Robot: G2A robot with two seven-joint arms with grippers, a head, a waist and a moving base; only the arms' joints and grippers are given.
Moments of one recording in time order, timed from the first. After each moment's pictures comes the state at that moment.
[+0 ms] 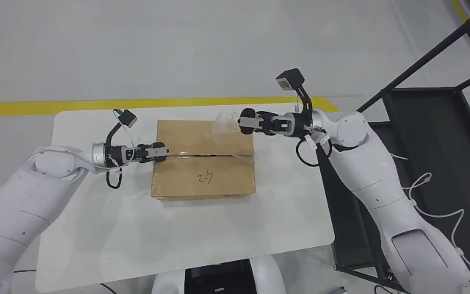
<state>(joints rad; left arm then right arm) 0.71 -0.81 -0.69 -1.14 -0.59 -0.61 -1.09 -0.88 -1.04 1.10 -1.43 0.47 -0.54 1.07</state>
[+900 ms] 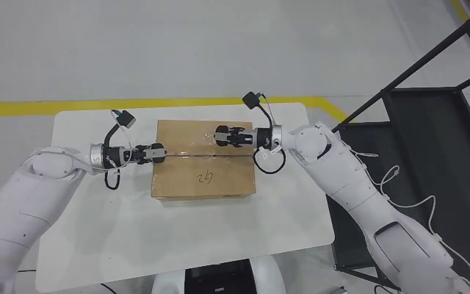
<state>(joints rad) 0.76 -0.83 -0.79 -1.15 -0.58 -0.60 -1.15 -0.83 -1.11 0.88 -1.30 0.12 -0.46 0.80</state>
